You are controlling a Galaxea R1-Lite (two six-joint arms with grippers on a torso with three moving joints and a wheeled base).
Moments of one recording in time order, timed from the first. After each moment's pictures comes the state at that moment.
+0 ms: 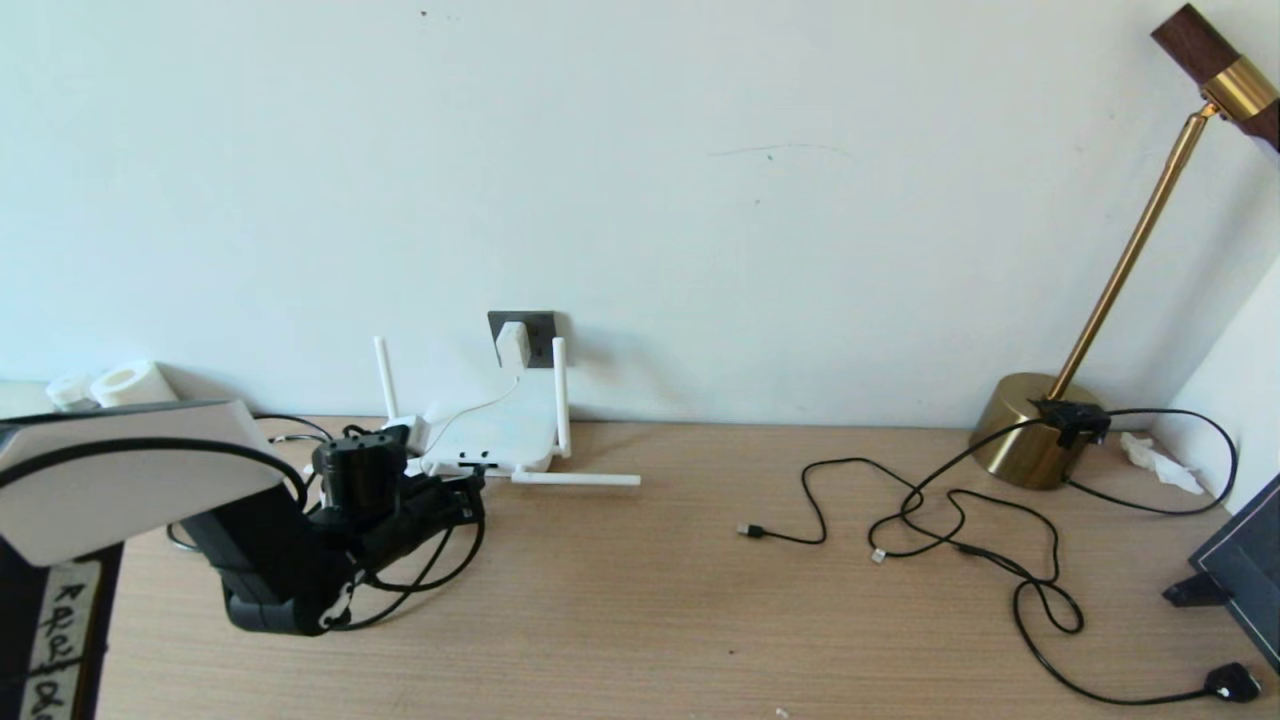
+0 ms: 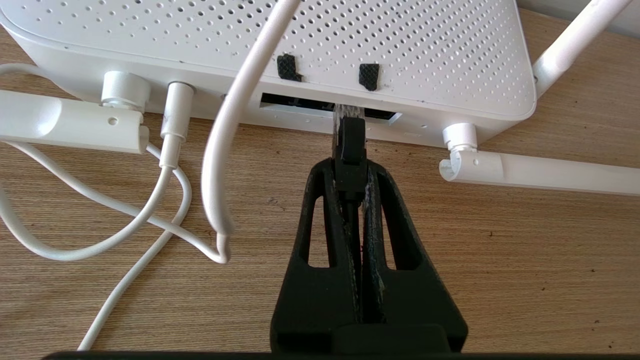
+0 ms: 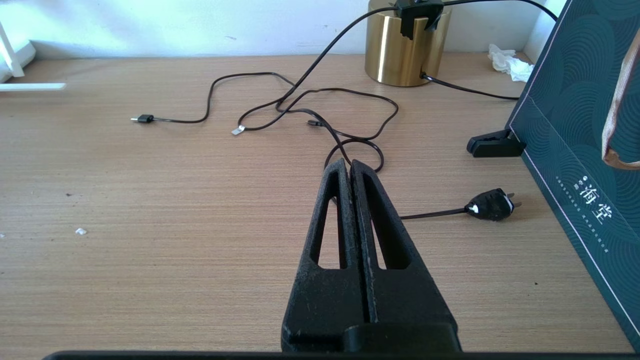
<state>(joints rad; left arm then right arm) -0.10 2.30 -0.78 -1.16 -0.10 -0.19 0.00 0.00 0.00 0.00 -0.02 0.04</state>
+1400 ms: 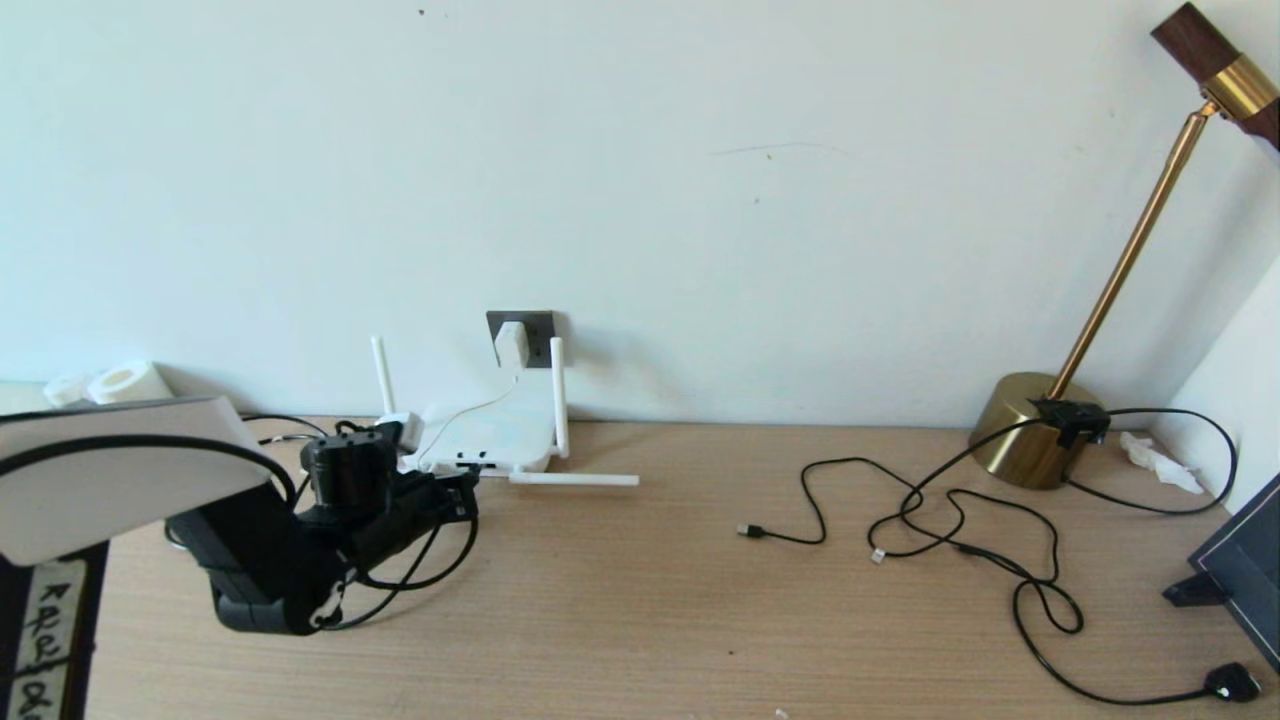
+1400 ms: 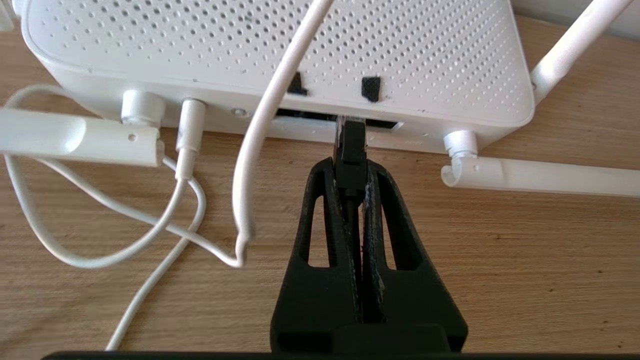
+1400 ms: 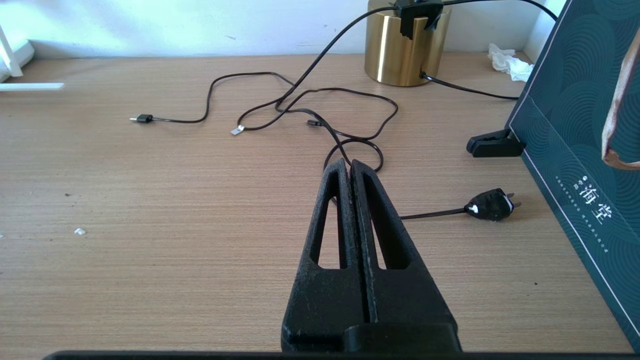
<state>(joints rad) -0.08 2.29 -0.77 -1.17 -0.10 -0.15 0.00 0.00 0.00 0.00 -0.02 0.04</state>
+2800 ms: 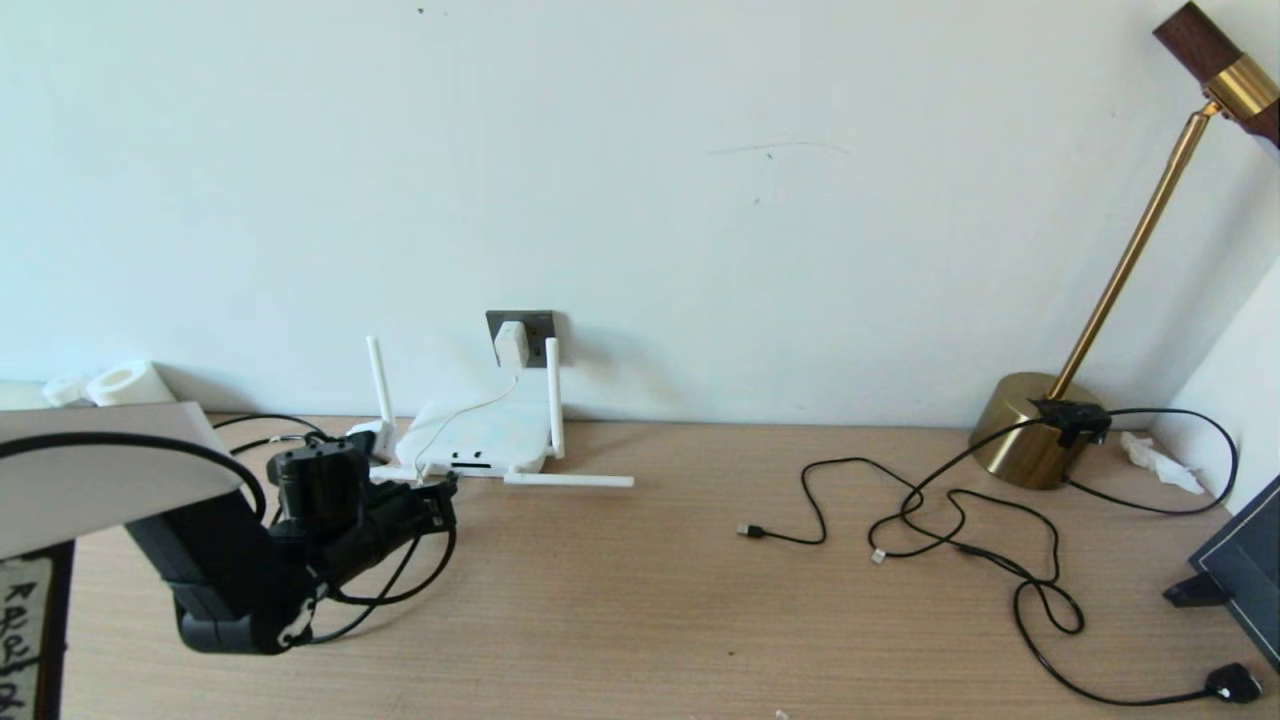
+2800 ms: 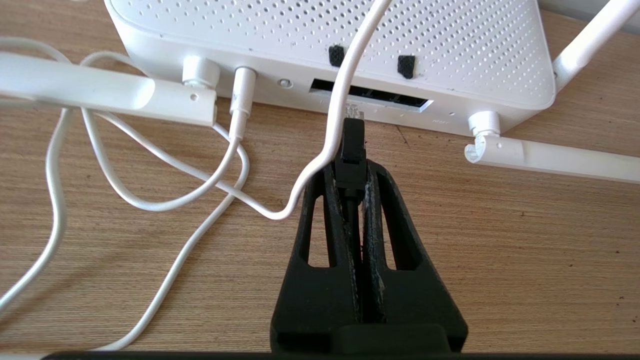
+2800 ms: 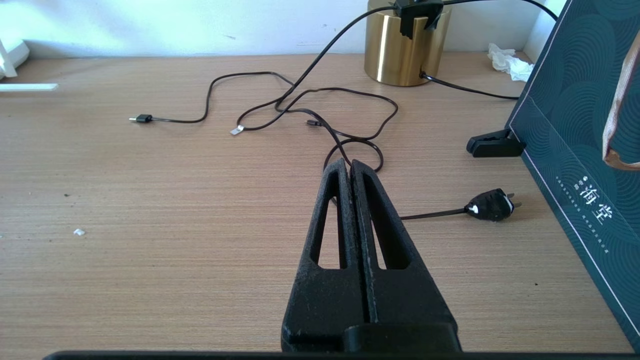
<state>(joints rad) -0.05 2.25 -0.67 -1.21 -0.12 -0.15 0.00 0.00 0.00 0.00 -0.03 0.04</state>
